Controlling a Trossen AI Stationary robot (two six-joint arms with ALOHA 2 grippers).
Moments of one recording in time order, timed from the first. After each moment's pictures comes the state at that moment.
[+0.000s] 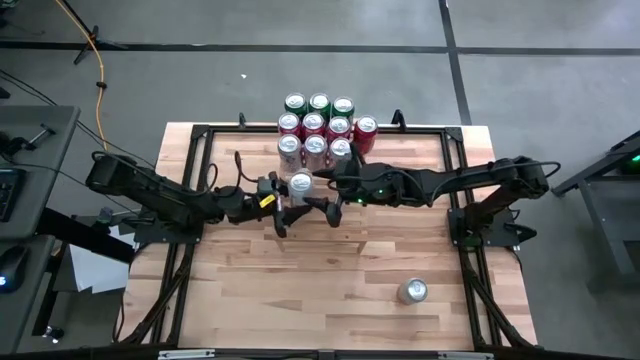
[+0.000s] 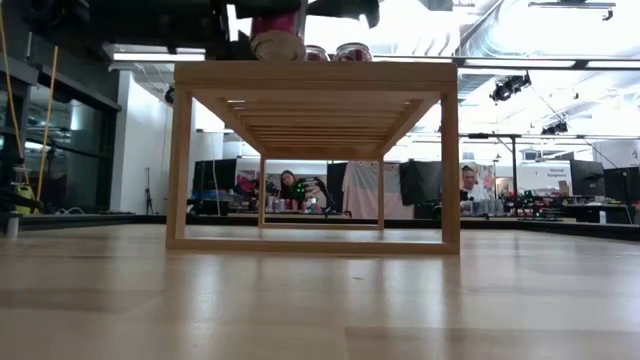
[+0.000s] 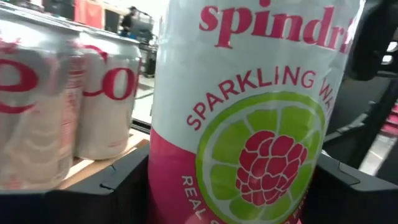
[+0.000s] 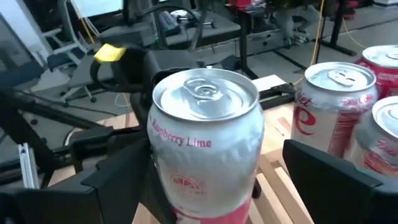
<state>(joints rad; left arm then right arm) -0.13 1.34 0.49 0.97 -0.36 -0.23 0.08 1.53 1.27 0.02 0.27 0.23</state>
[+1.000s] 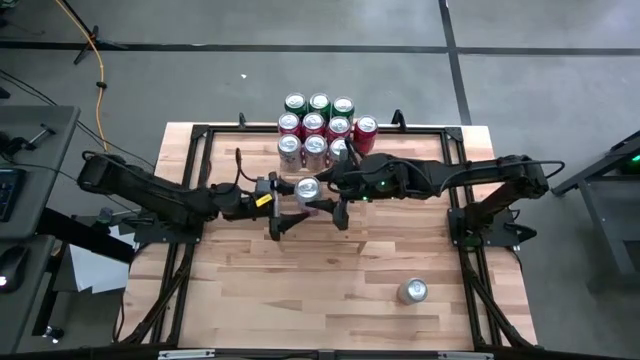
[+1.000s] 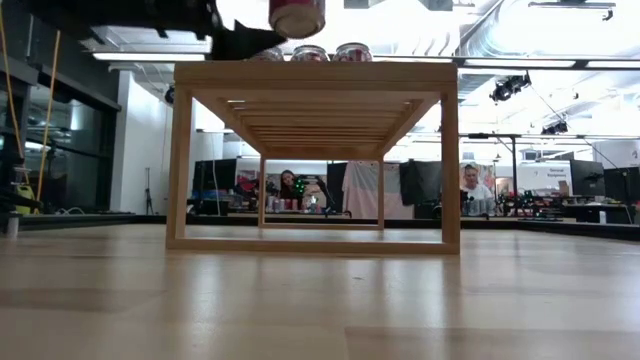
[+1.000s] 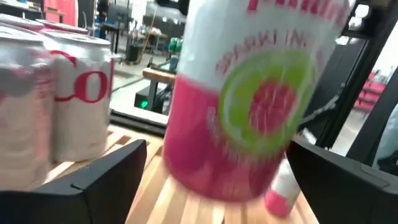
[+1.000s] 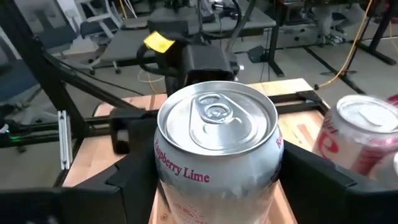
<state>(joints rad) -0.13 1.23 0.52 0.77 -0.26 -0.23 0.08 1.53 1.45 -0.21 0.12 0.12</state>
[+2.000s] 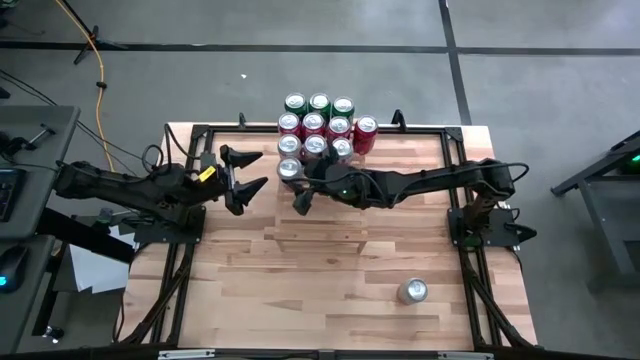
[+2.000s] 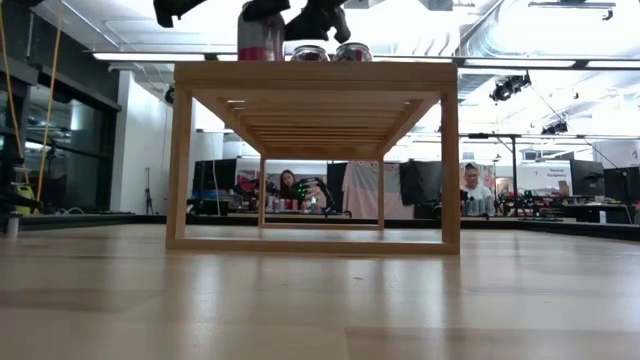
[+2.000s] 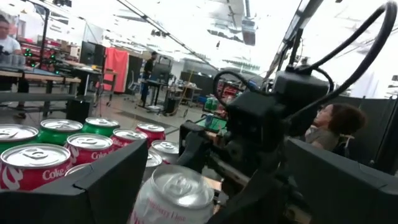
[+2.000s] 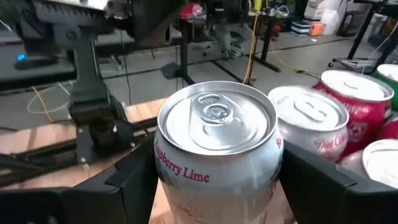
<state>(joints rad) -0.13 0.72 0.52 0.47 -0.46 -0.13 0.05 1.79 1.48 0.06 0.51 0.10</state>
